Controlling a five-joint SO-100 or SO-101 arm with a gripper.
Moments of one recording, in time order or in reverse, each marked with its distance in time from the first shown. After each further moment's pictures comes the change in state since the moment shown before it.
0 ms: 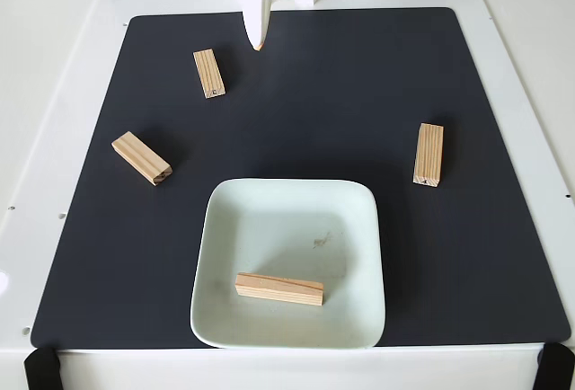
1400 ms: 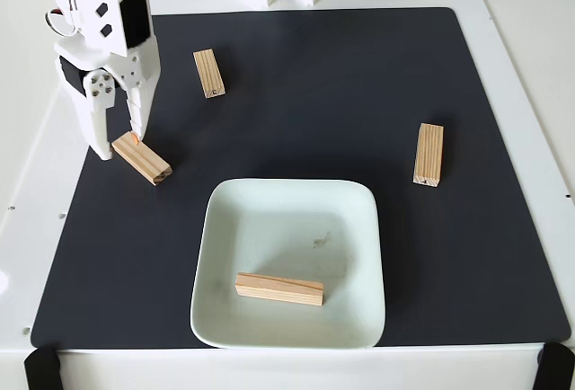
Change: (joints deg) arm 19.7 -80.4 -84.3 25.5 12.0
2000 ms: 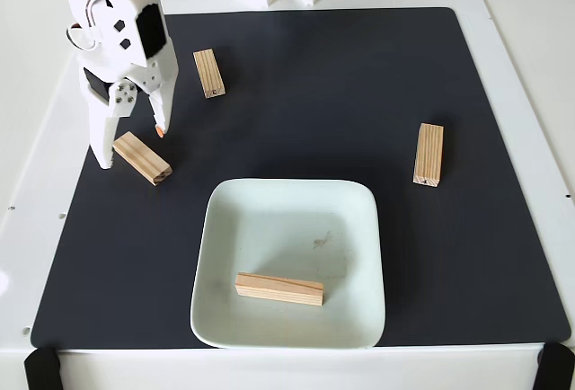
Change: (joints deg) arm -1.3 0.0 4.8 4.4 0.0
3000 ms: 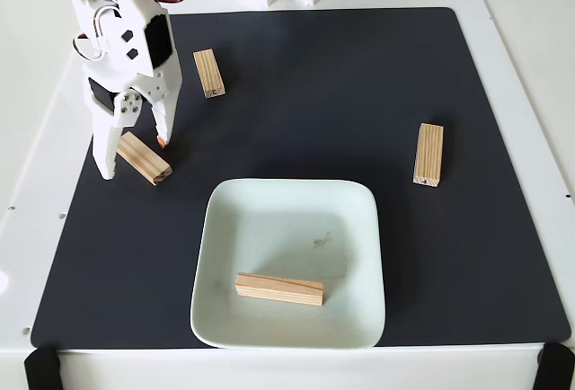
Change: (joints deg) arm -0.8 -1.3 0.6 -4.3 0.0
